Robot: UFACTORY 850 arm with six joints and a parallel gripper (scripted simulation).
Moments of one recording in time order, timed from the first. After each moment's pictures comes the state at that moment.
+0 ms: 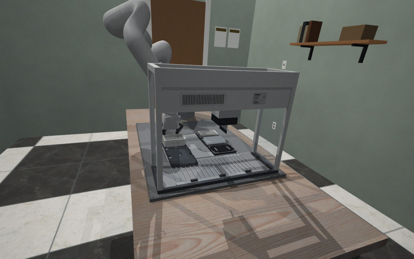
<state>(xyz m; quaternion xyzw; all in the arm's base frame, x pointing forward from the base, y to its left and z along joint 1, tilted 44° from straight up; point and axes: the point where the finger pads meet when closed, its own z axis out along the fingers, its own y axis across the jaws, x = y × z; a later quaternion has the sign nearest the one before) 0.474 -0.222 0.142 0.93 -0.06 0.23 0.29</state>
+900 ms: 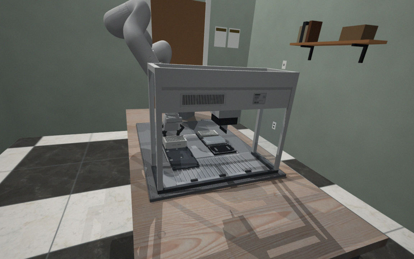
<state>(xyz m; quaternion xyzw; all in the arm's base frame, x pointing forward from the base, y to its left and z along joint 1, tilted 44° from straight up) 0.496 -0.222 0.154 0.93 -0.06 0.23 0.29</state>
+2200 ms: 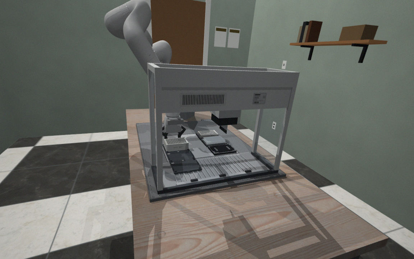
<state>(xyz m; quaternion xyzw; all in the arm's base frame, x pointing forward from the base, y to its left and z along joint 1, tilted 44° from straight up) 0.526 -0.221 0.170 0.93 -0.06 0.23 0.29</state>
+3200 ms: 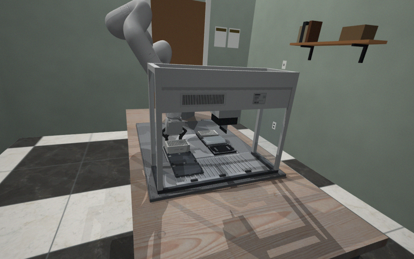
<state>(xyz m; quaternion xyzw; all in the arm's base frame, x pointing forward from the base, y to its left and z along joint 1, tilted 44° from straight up) 0.550 -0.220 0.183 0.93 -0.06 0.23 0.29</state>
